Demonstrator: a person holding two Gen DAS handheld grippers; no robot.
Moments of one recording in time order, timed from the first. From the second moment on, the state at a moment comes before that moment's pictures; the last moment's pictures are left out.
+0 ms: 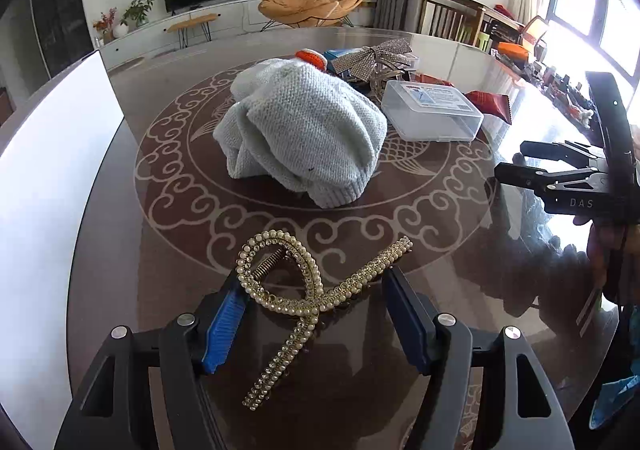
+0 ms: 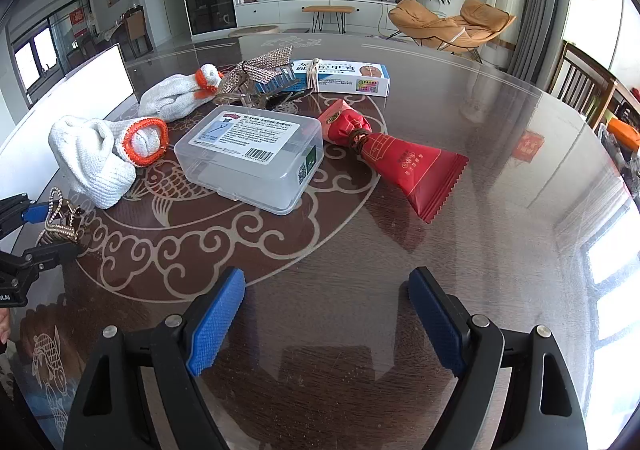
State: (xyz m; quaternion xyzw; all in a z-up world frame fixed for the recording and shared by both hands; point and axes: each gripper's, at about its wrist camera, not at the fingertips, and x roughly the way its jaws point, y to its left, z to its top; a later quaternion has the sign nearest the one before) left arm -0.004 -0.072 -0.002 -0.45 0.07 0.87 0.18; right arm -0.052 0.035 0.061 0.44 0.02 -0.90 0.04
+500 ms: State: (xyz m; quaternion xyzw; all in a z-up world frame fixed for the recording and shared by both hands) left arm 0.032 -0.106 -0.010 -0.43 0.00 0.90 -0.01; right arm -0.042 -0.075 0.082 0.37 0.04 -0.89 0.26
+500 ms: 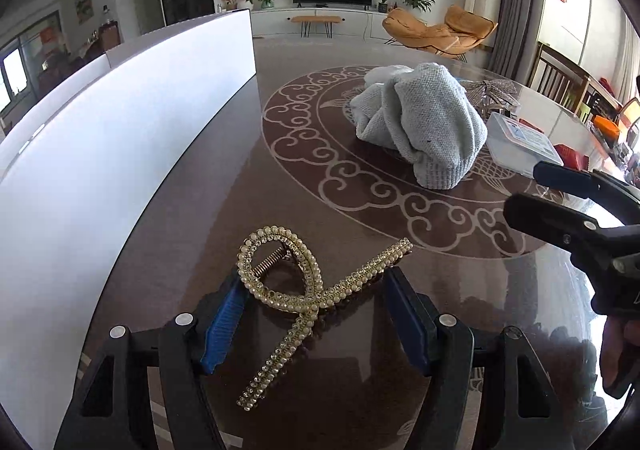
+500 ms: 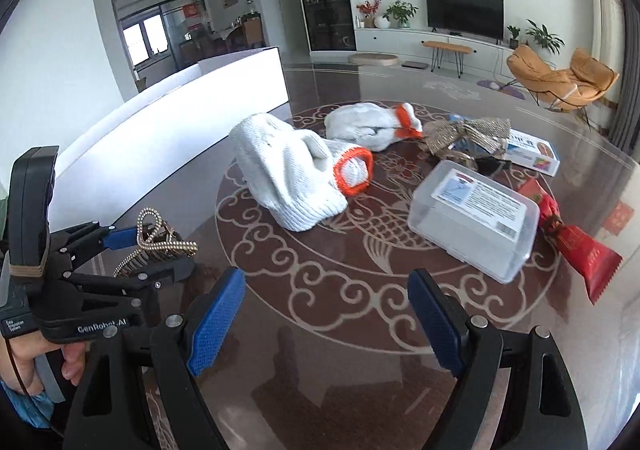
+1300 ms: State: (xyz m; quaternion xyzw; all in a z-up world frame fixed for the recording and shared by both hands) left arm 0.014 -0.065 -0.012 -0.46 0.02 0.89 0.02; right arm -0.029 0.068 0.094 0.55 -0.03 -0.82 0.15
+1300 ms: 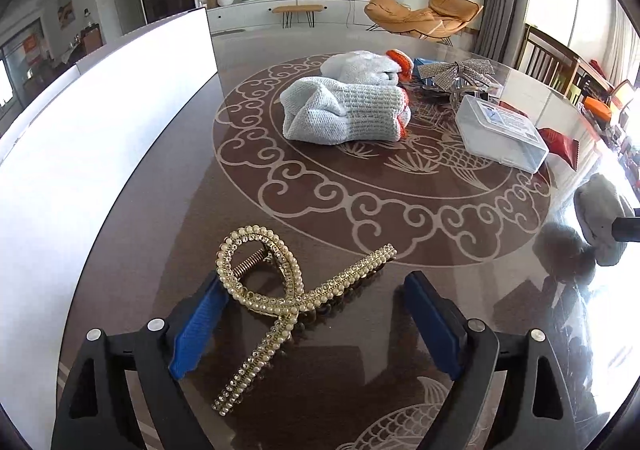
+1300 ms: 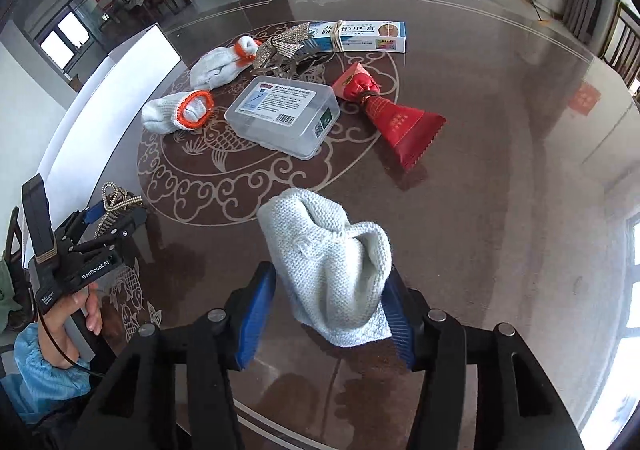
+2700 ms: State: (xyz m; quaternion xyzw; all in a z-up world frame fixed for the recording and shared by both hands) left arm 0.054 -0.018 -0.011 -0.47 0.04 0.88 0.10; right arm -0.032 0.062 0.052 0.44 0.06 -0.89 0.11
